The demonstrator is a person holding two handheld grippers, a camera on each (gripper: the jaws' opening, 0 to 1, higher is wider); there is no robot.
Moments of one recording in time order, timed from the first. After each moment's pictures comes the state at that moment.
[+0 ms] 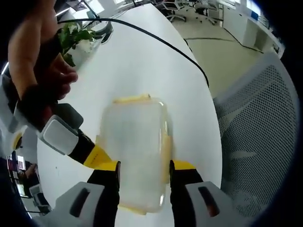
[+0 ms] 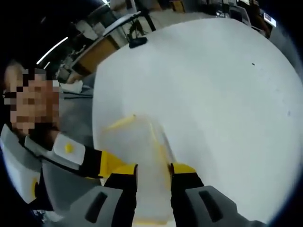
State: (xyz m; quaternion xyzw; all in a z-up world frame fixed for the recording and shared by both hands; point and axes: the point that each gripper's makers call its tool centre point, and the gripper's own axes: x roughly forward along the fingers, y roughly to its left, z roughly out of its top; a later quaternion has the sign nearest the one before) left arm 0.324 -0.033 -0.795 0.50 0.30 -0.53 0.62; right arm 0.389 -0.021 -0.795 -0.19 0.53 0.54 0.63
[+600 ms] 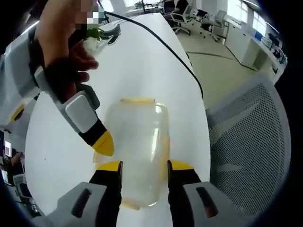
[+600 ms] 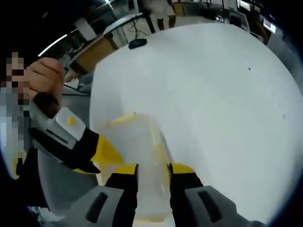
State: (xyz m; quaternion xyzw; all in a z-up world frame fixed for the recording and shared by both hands) left arm 0.322 -0.023 -0.779 0.42 0.34 -0.55 0.64; right arm 0.390 -0.026 -0.790 -0.21 0.51 0.54 0.64
